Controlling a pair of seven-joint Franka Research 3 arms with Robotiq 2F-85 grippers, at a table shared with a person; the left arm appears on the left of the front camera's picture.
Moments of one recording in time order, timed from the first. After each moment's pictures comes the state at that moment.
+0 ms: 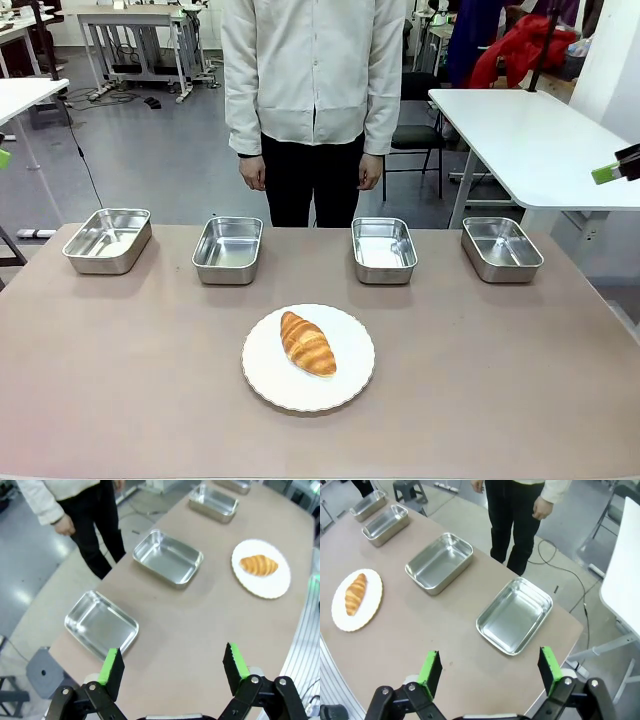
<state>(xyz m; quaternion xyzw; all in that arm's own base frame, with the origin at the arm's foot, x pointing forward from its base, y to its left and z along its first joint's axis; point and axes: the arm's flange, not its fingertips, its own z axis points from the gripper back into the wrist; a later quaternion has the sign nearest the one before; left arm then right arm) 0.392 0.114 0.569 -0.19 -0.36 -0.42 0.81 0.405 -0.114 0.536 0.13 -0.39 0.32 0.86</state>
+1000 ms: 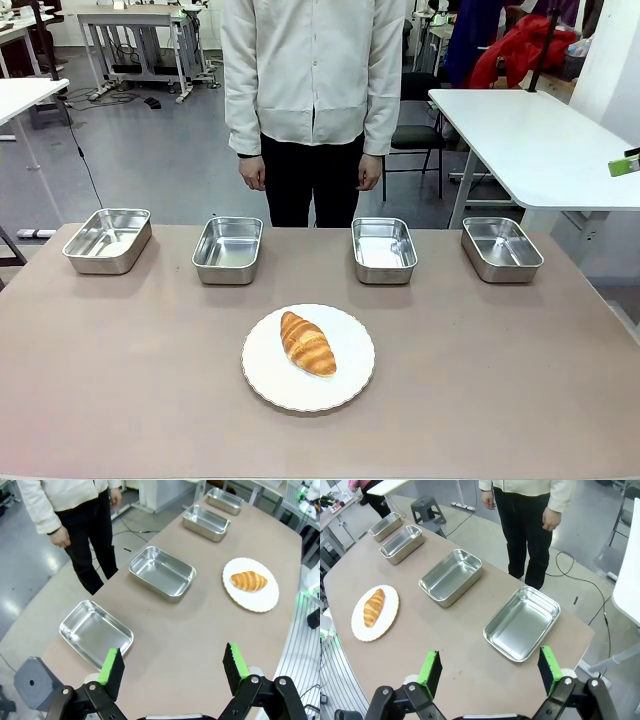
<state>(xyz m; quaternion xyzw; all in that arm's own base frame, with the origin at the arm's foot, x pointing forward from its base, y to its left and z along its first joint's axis) 0.392 0.141 0.563 -0.23 -0.38 -0.40 0.80 0.416 -0.155 0.525 0.21 -0.40 0.29 0.84</state>
